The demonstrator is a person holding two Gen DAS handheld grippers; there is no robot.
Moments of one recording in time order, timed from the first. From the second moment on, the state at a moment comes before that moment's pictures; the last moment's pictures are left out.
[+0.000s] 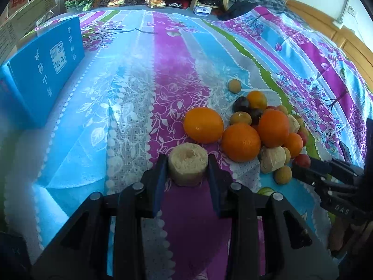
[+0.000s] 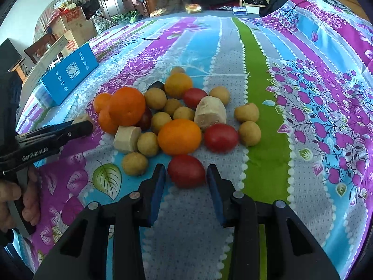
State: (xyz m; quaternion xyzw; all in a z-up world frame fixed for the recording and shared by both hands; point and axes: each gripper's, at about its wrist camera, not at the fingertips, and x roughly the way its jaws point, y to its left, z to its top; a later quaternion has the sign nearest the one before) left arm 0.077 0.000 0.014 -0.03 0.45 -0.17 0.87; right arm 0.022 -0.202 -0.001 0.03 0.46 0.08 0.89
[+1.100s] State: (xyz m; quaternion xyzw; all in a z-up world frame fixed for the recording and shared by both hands) left arm -0.017 0.081 0.188 -0.01 0.35 -0.05 0.94; right arm -0.018 -0.104 0.159 0.05 0.39 0.09 0.91
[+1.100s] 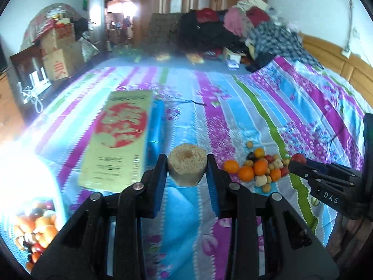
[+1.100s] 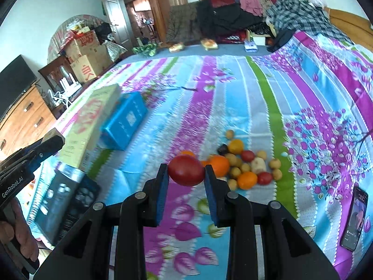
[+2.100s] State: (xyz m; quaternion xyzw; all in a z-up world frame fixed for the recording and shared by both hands) left arm -0.098 0.297 0.230 -0.08 0.33 0.16 0.92; right arm -0.033 0.156 0.231 -0.03 0.39 0.28 0.88
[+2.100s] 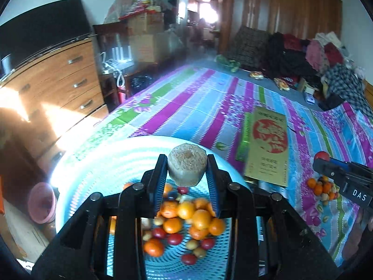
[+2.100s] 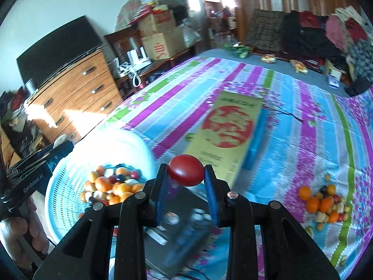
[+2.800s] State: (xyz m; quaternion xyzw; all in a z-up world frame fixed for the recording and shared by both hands) left arm -0.124 0.381 0.208 -0.13 0.36 0.22 0.90; right arm -0.035 0.273 0.215 -0.08 0.43 0.33 0.84
